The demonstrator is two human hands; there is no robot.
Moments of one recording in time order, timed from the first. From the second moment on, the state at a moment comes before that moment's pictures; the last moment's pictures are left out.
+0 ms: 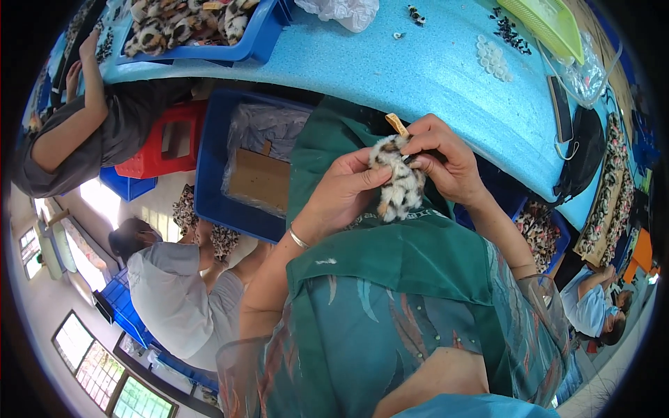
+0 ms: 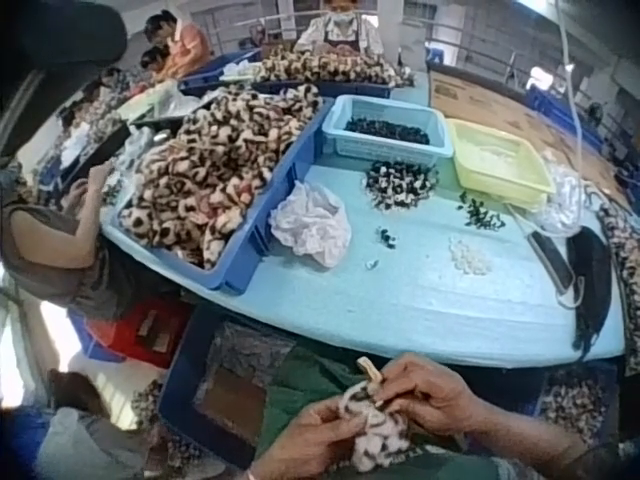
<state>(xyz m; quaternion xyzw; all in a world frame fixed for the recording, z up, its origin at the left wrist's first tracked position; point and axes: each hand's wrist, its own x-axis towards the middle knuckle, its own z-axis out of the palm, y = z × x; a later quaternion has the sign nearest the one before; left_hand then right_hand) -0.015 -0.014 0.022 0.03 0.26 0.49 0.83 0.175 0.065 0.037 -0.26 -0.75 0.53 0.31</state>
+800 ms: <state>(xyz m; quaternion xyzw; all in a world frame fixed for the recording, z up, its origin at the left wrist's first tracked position) -0.009 -0.018 0.020 0.48 0.52 0.57 0.42 0.163 0.053 0.059 -0.35 -0.76 0.46 0.28</state>
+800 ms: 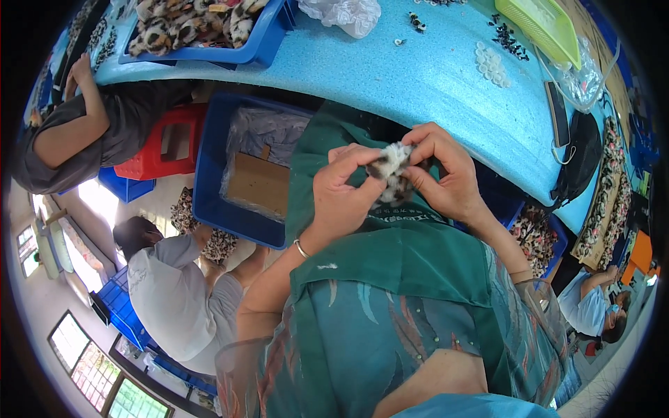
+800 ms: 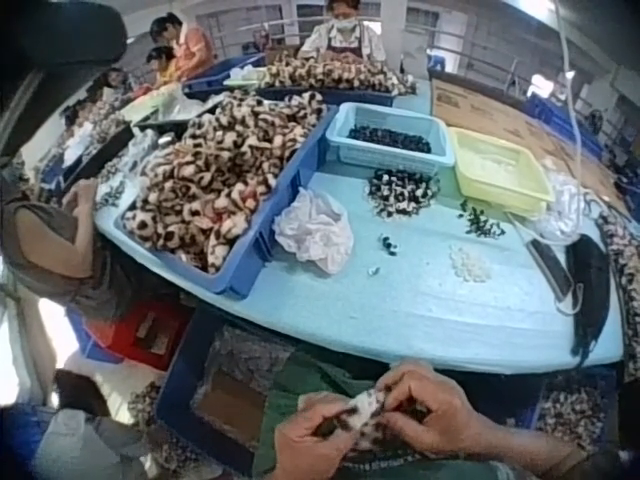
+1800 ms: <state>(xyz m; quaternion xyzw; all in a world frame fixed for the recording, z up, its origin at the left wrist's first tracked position) -0.010 0.000 0.019 0.65 0.47 0.53 0.28 0.222 0.105 0.030 -0.47 -0.77 0.24 0.35</state>
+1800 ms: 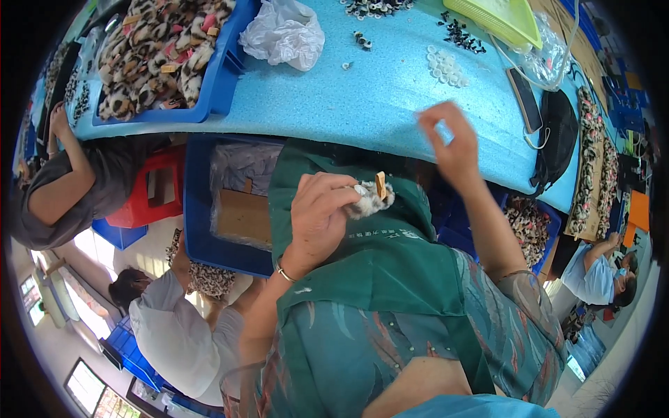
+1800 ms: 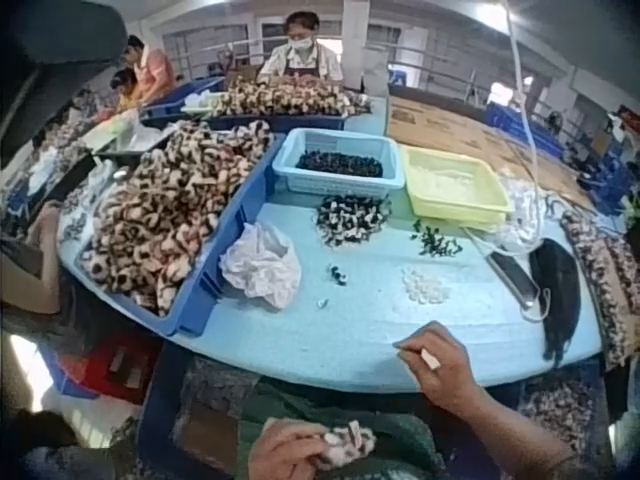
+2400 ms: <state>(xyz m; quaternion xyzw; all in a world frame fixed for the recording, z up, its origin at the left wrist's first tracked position) -0.013 -0.007 0.017 0.66 0.48 0.53 0.24 0.181 0.109 0.037 -0.43 -0.80 0.28 0.31</state>
